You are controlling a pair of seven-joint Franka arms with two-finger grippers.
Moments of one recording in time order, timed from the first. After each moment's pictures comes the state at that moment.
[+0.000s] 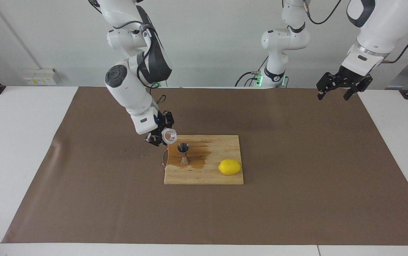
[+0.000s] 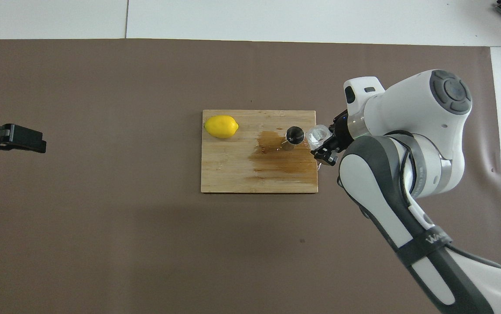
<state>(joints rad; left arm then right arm) -0.01 -0.04 -0.05 -1.62 -0.03 1.57 0.00 0.25 0.20 0.04 -1.82 0.26 2.07 -0.83</state>
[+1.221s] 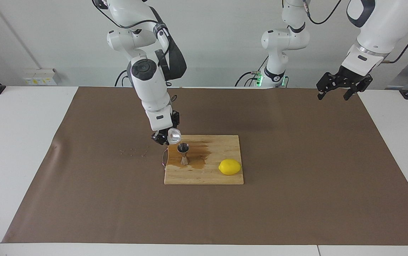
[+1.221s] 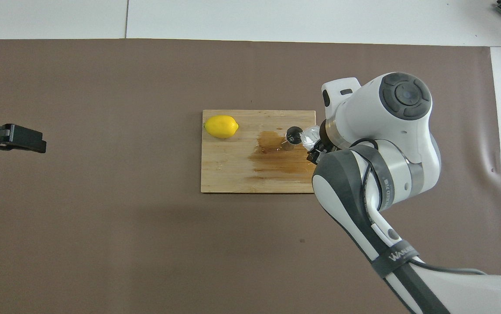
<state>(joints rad) -0.01 -0.04 -0.05 -1.62 -0.03 1.57 0.00 0.31 0.23 0.04 -1.77 0.08 2.04 -0.70</state>
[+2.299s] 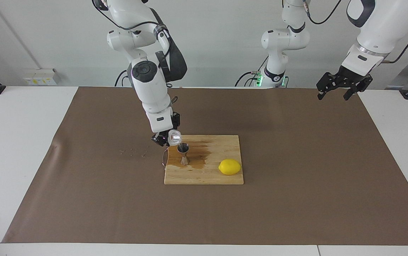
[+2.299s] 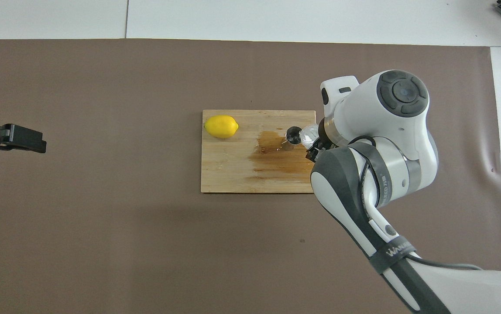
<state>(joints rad) -0.01 -0.04 -0.05 -1.62 -0.03 1.57 0.00 0.31 0.24 0.04 -1.76 0.08 2.04 -0.70</state>
